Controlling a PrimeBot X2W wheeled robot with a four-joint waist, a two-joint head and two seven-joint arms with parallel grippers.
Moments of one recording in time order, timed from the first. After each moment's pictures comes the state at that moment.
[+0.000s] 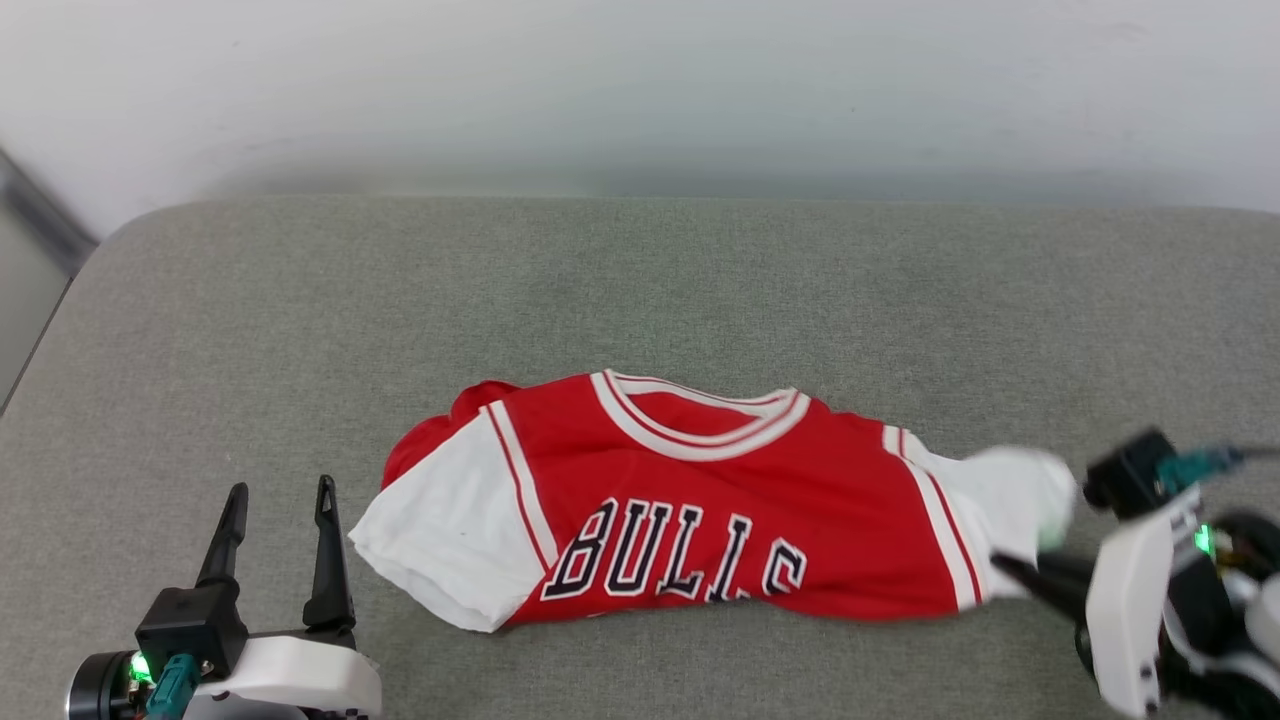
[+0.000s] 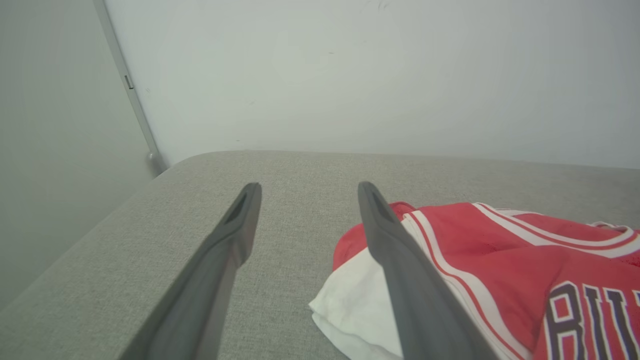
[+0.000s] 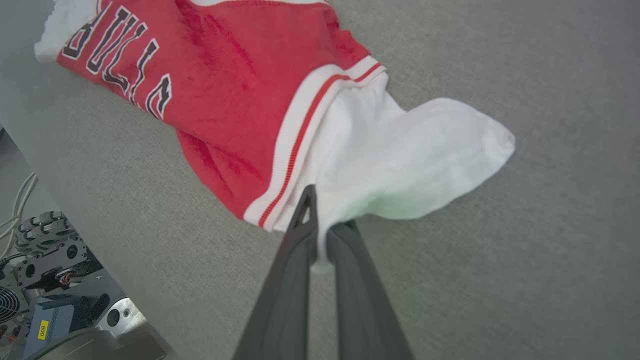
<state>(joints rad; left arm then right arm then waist) 0.02 0.12 0.06 0.08 -0.13 0.02 -0.26 -0.54 -0.84 0.96 0.18 1.03 0.13 0.27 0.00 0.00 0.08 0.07</state>
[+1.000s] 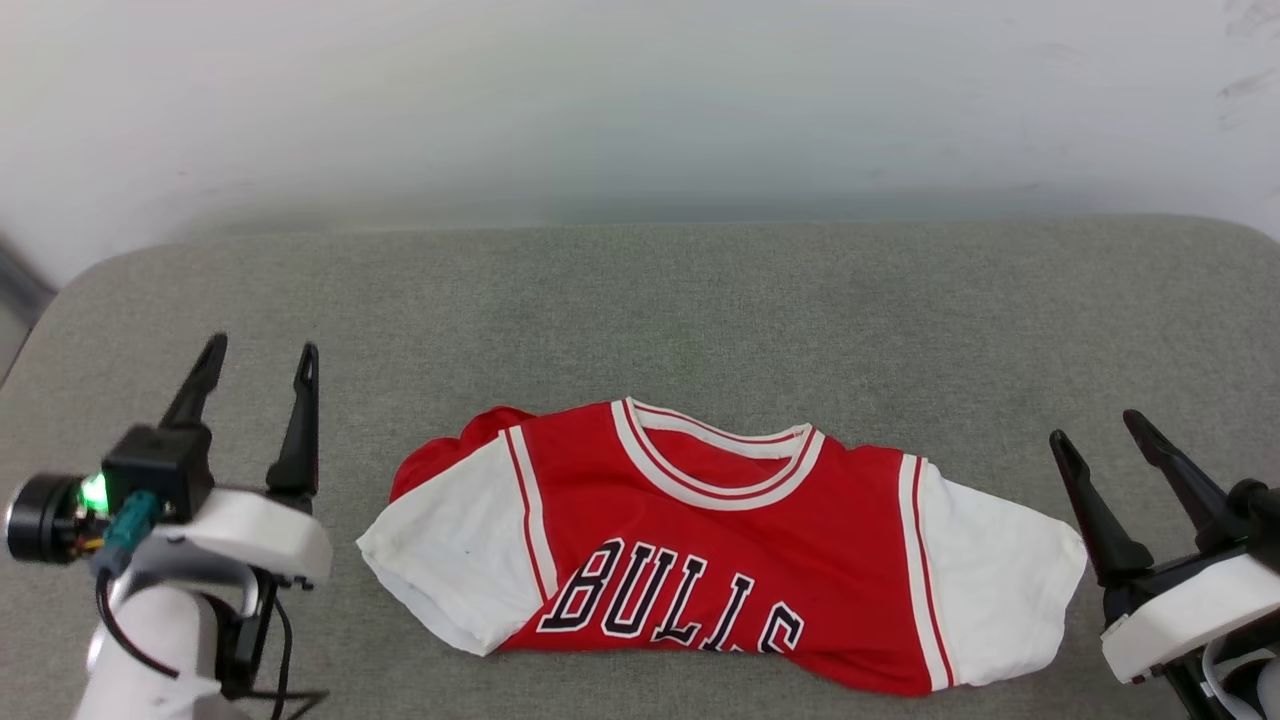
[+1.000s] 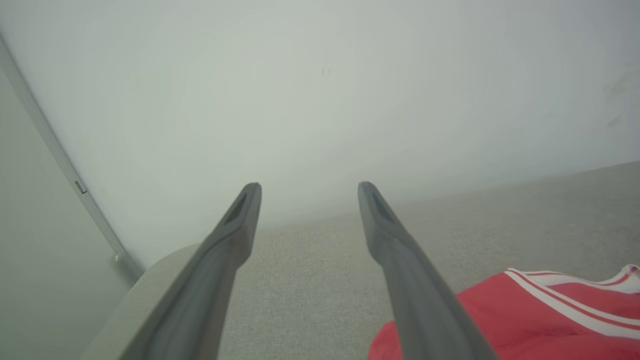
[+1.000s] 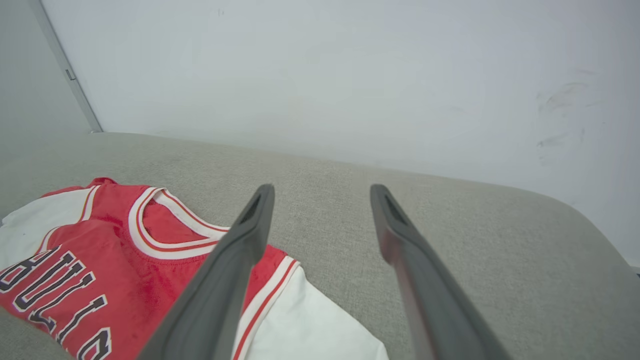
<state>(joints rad) -0.20 0.24 0.06 0.17 -0.09 -0.11 -0.22 -0.10 -0.48 0.20 0.12 0.48 0.13 -0.16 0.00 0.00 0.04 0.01</state>
